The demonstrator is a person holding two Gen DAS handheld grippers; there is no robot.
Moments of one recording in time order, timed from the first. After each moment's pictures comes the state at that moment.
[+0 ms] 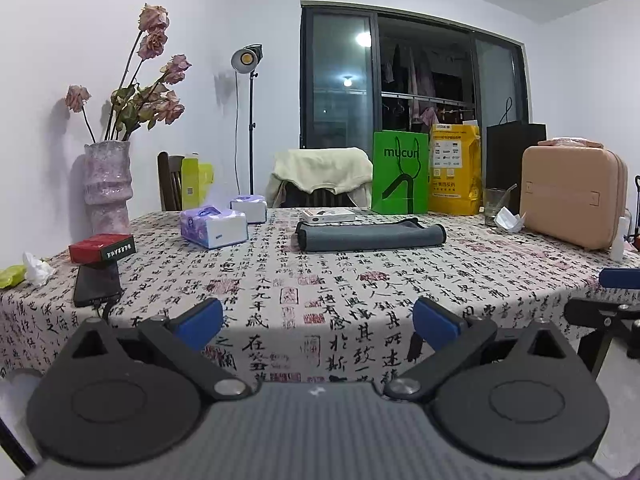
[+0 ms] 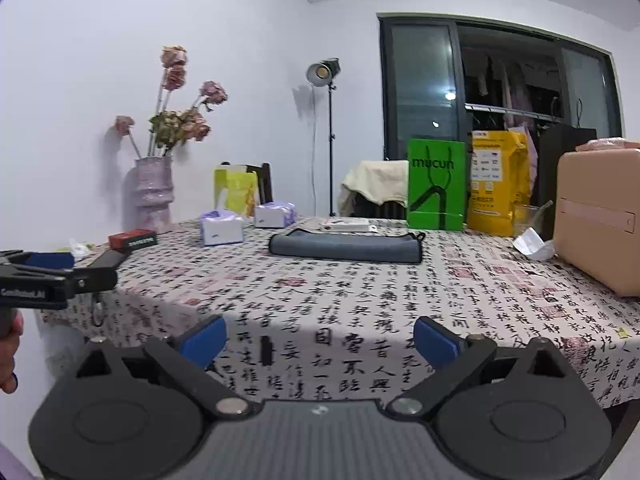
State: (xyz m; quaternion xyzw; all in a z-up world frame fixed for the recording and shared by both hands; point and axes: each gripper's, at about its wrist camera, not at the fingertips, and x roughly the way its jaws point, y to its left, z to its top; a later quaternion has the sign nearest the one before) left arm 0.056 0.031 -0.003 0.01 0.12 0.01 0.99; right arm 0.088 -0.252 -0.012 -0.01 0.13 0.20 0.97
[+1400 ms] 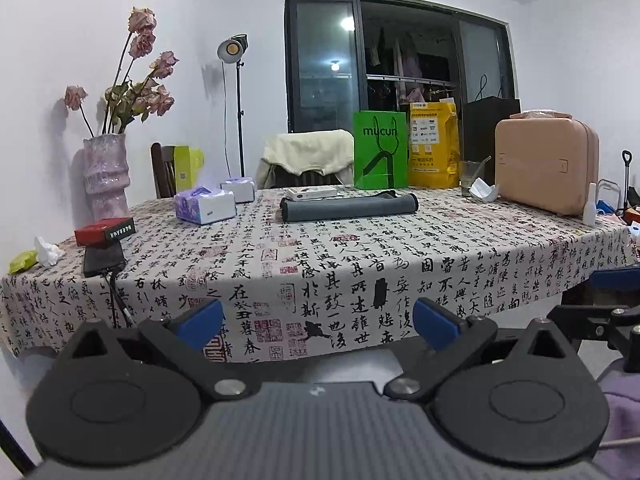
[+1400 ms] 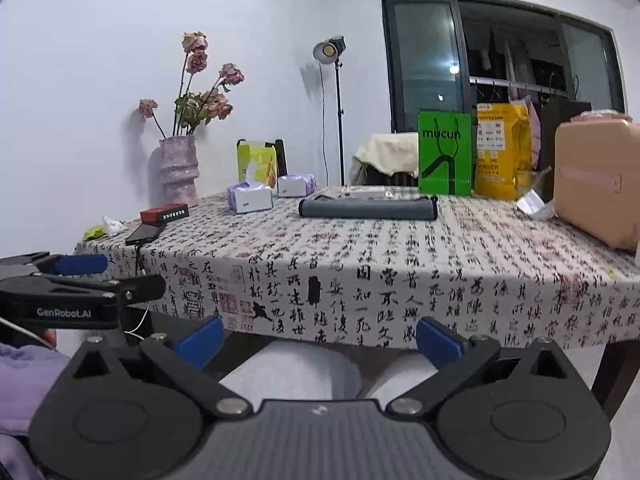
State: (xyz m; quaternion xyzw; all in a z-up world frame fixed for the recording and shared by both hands) left arm -0.005 0.001 -0.016 0.03 0.14 0.00 0.99; right arm 0.008 -0.248 -0.018 0.01 0.19 0.21 0.96
